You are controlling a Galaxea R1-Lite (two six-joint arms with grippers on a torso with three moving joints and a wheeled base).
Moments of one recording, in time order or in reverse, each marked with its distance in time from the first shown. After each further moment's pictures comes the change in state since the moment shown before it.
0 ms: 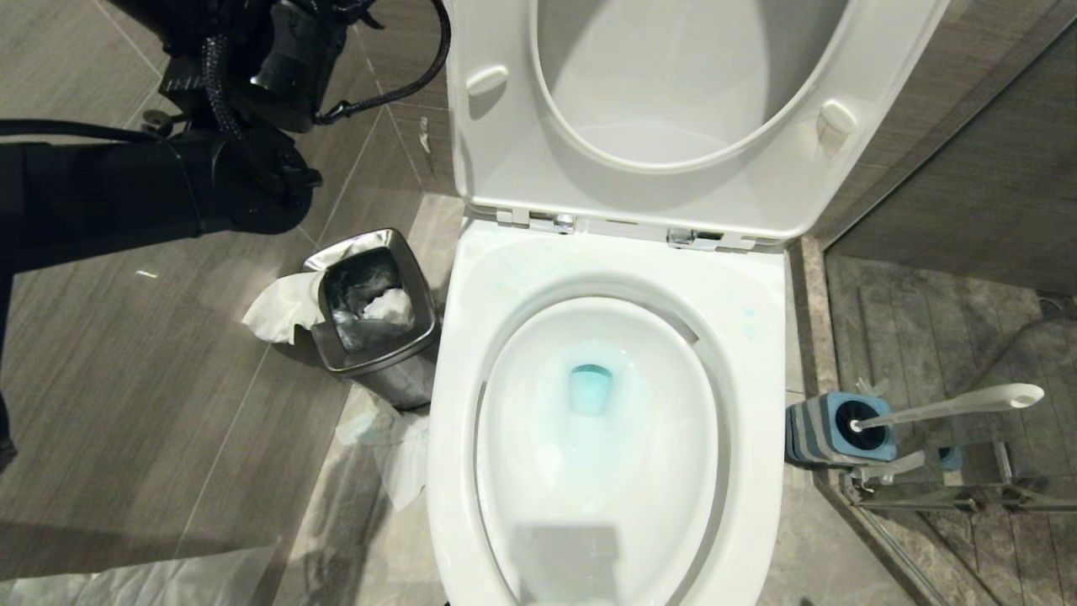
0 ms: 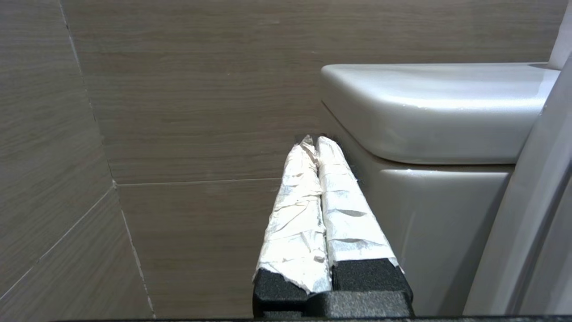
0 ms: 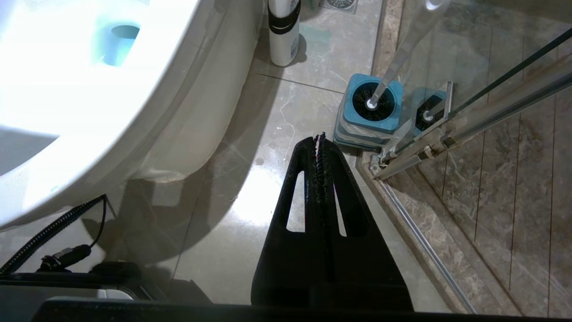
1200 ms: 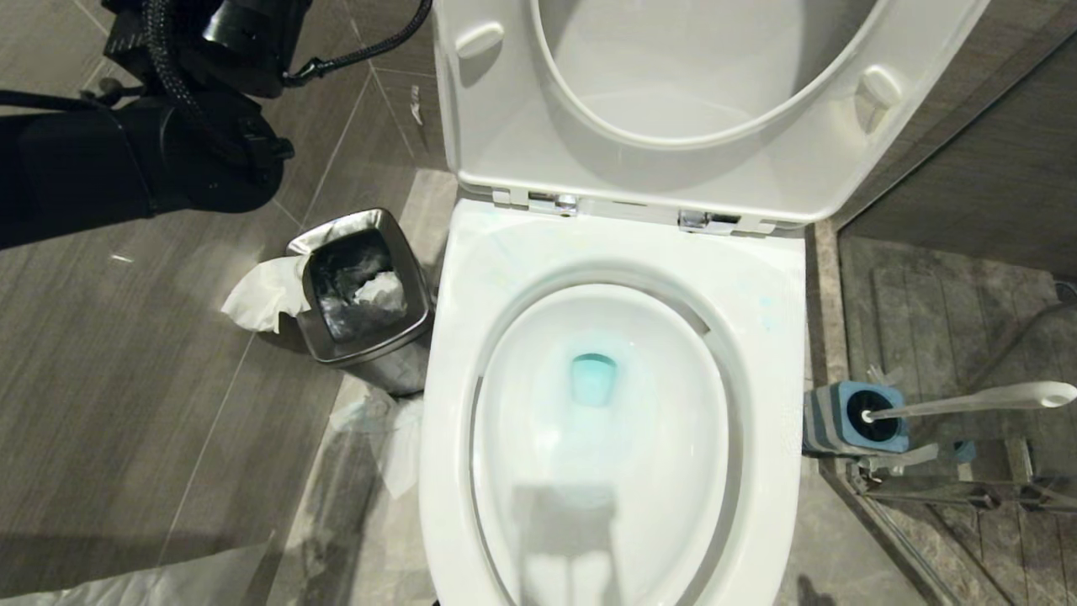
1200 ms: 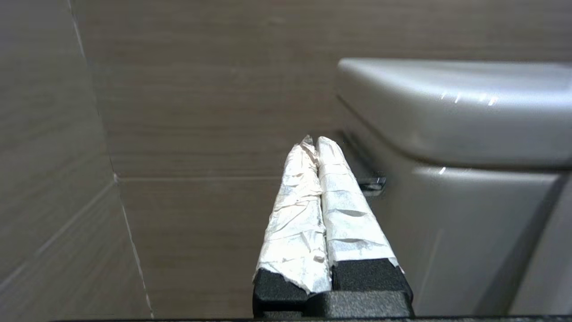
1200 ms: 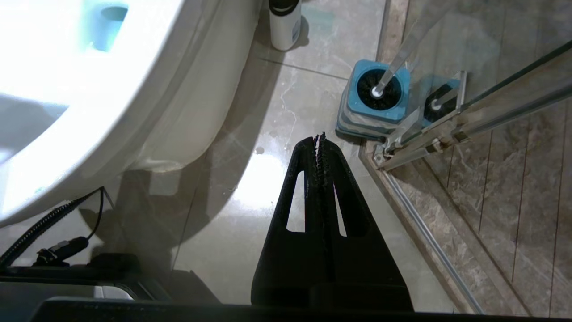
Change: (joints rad) left arm -0.024 -0.060 -0.001 -0.001 0.013 0.013; right arm 0.001 0.000 0.000 -0.001 0.000 0.000
